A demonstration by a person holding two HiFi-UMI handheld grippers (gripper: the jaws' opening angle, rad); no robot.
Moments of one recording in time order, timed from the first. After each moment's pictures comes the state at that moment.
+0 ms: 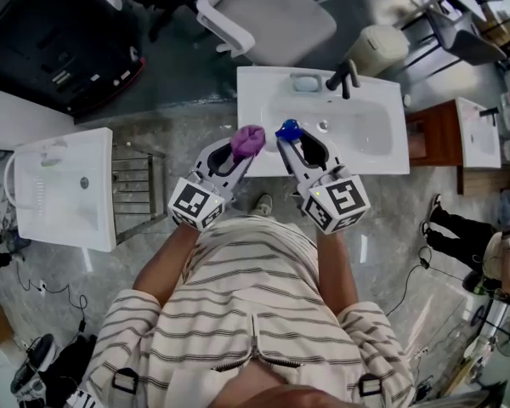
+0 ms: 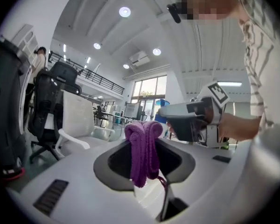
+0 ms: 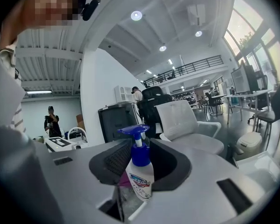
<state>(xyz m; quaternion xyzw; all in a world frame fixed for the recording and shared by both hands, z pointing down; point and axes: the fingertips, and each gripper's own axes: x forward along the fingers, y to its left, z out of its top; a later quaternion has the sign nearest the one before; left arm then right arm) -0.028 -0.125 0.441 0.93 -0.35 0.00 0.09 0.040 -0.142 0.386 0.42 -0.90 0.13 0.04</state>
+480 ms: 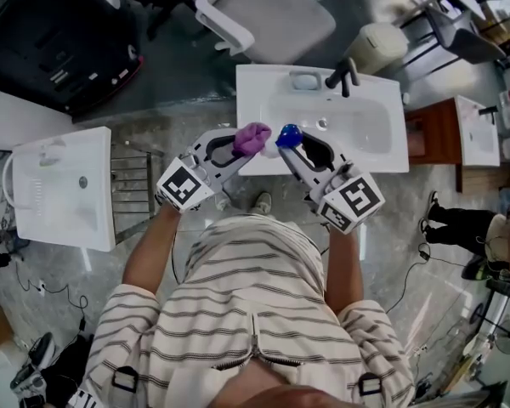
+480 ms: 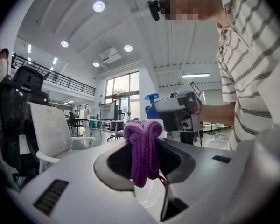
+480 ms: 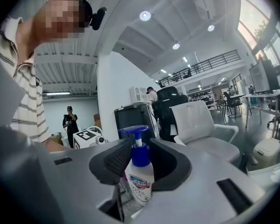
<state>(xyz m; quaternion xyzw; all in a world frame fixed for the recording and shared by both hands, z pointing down) -0.016 -0.122 0.429 0.98 -0.20 0.03 0.00 0.033 -0.124 0.371 0.32 -0.94 0.10 0.04</state>
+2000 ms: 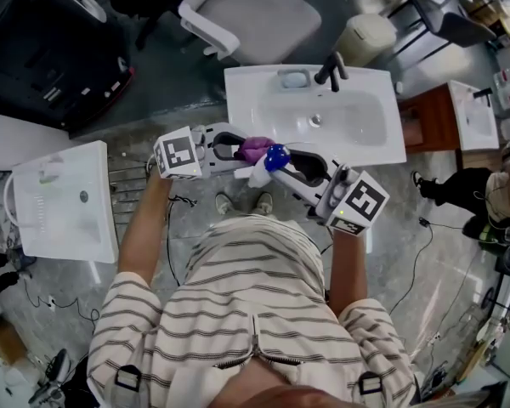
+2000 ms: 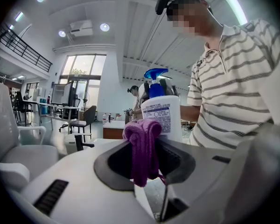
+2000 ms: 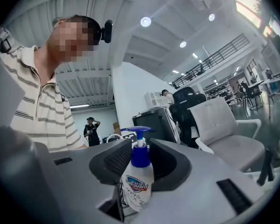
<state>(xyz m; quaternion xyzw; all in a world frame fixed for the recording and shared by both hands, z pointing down) 0.019 -0.105 0.447 0.99 0.10 0.10 0.02 0.027 -0.082 0.348 0.20 -0.97 0.12 -0.02</state>
